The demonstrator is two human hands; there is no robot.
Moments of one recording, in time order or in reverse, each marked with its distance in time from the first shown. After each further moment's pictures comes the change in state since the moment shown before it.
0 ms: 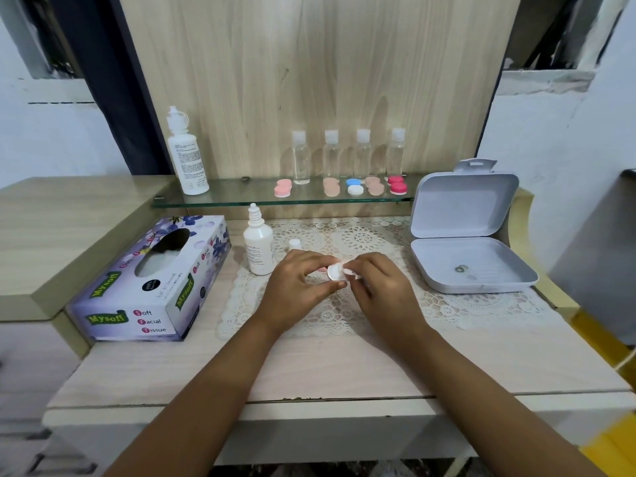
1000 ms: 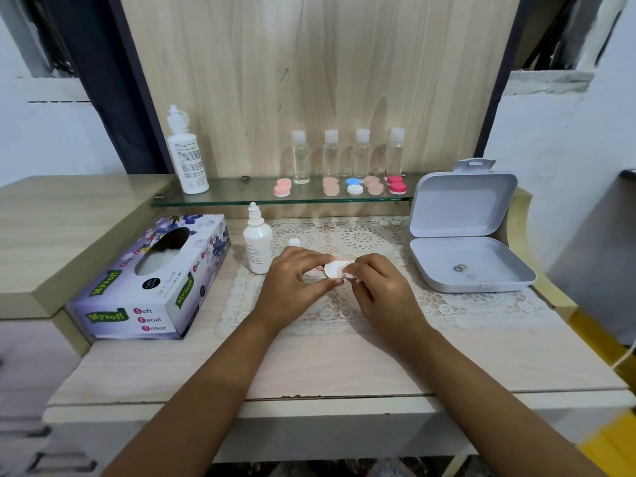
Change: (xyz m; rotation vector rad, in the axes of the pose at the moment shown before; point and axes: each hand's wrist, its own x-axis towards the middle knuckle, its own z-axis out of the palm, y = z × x) left_hand 0.000 -0.001 -0.002 0.051 0.026 0.023; right_hand -0.002 -0.002 -0.004 0.030 -0.046 -0.017
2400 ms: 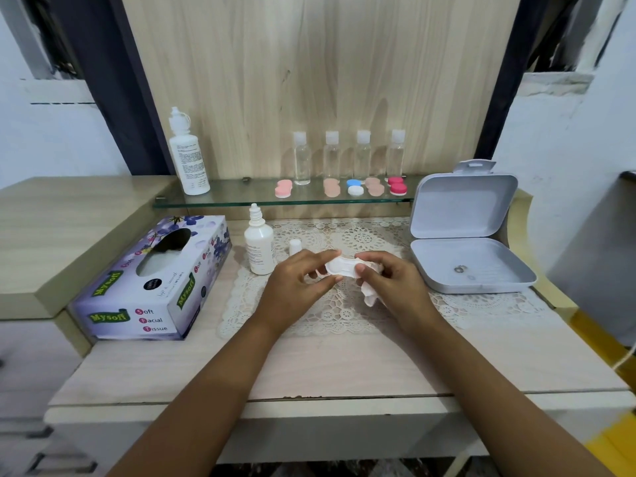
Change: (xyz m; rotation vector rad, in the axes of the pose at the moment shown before) left_hand -0.002 0.000 0.001 -0.108 -0.040 -0.066; right_hand 0.016 -0.008 -0.017 0.686 -0.066 0.871
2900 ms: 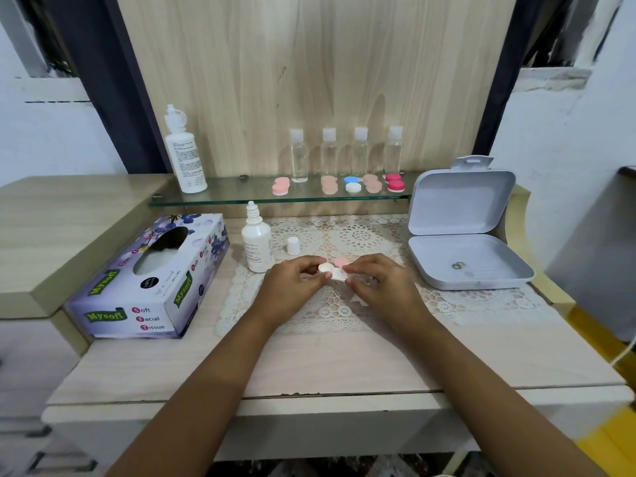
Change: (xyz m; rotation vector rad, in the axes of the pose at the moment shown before) left_hand 0.003 -0.001 -0.003 0.024 -0.113 -0.364; right_hand 0.002 0.013 -0.001 -0.503 -0.028 -0.321
